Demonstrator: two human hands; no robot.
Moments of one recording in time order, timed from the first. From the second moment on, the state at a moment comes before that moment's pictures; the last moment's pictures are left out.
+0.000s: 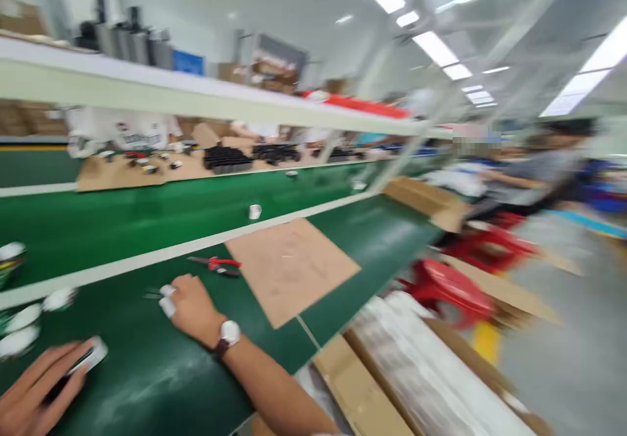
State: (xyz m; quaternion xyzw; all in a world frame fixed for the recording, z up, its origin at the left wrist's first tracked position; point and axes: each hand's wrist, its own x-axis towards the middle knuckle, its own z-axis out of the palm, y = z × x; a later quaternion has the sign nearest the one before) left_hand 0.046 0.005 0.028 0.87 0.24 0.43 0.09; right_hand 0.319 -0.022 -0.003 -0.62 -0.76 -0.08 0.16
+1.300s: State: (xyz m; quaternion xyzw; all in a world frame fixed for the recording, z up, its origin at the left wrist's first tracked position) left_hand 0.000 -0.008 0.004 0.80 0.42 0.24 0.35; right_hand 0.246 -0.058 0.066 -0.40 -0.91 -0.06 0.09
